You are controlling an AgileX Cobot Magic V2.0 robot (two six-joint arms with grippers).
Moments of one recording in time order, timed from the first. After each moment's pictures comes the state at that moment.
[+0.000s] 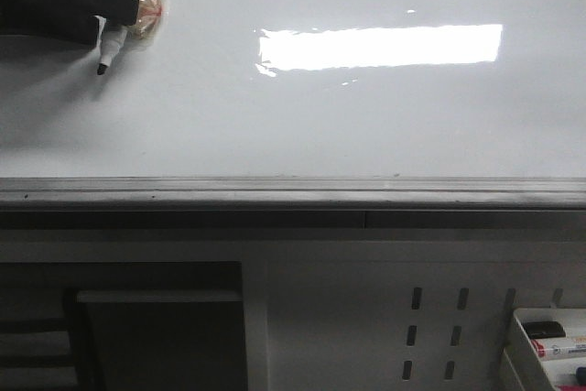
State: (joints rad) left arm -0.16 1.34 -0.84 -1.39 0.56 1.19; right arm 0.00 0.59 -0.50 0.56 0.45 -0.37
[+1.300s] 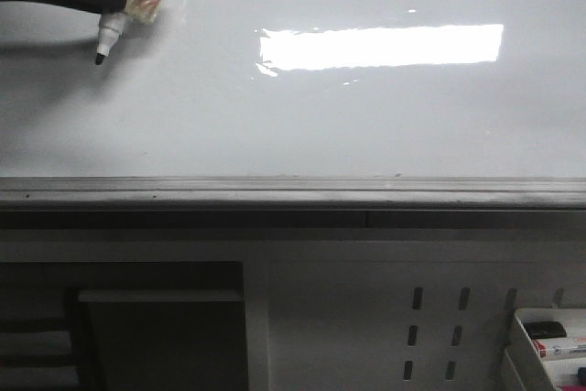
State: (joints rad) left arm -0.16 1.29 -0.84 -1.39 0.63 1.38; right arm 0.01 0.59 -0.51 0.58 0.48 -0.38
